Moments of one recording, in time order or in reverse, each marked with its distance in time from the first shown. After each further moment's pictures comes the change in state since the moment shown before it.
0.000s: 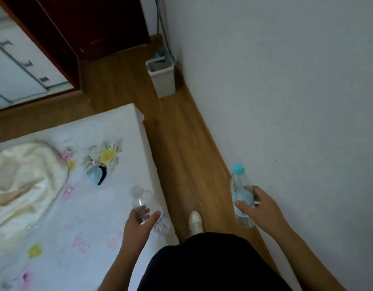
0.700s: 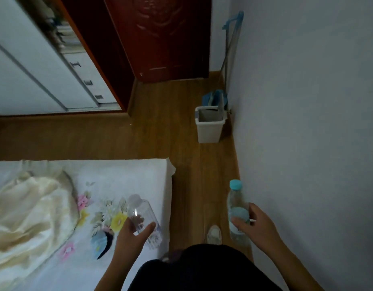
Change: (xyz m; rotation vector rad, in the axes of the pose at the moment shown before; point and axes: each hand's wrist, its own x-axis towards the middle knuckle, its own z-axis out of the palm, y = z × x) left_hand 0.327 0.228 -0.047 -0.120 0.289 -0.111; right_hand 0.406 -0.307 -0.009 -0.125 -0.285 -0.169
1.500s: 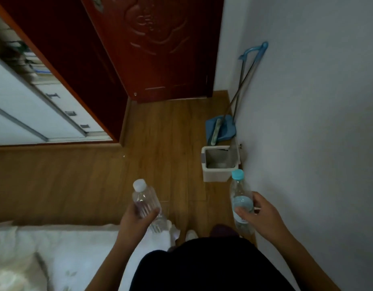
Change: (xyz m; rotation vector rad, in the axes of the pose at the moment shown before) left_hand 0.384 0.282 -0.002 0.030 -0.158 0.095; right_hand 0.366 -0.261 -0.062 -0.016 0.057 -0.020
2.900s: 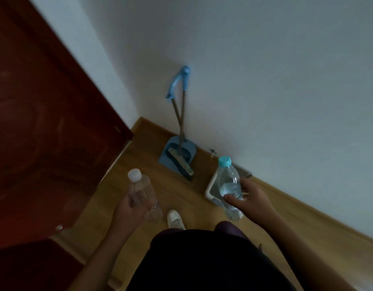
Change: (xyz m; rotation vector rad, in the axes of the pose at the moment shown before) left_hand 0.608 0.372 -0.019 0.429 -0.766 0.287; right_hand 0.348 -0.276 0.063 0.316 0.706 0.422
